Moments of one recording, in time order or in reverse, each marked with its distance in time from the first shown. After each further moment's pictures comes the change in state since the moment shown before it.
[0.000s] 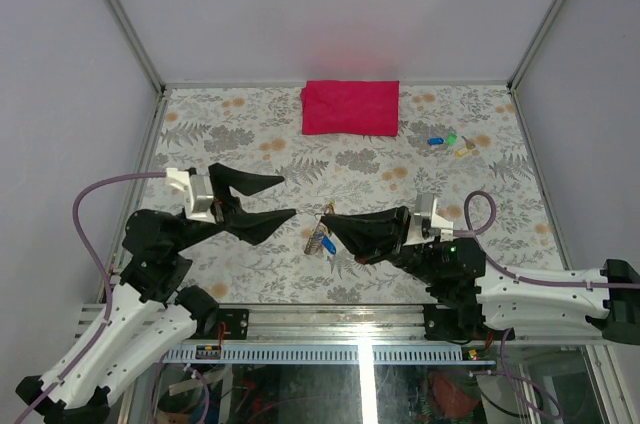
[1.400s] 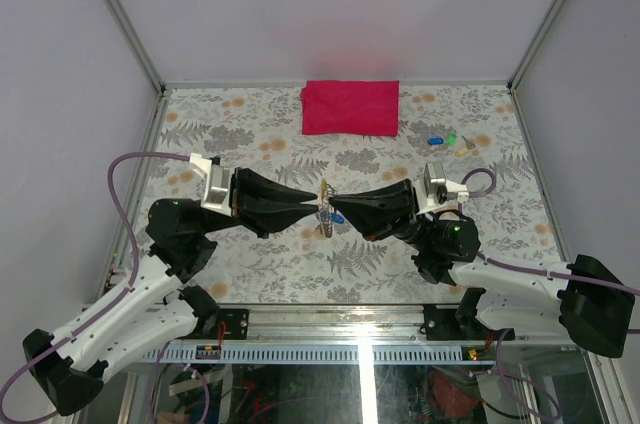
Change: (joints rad) left arm -0.111 0.204 0.008 0.435 0.092 -0.222; right arm -0.324 0.213 -0.043 0.513 -0.368 0.441
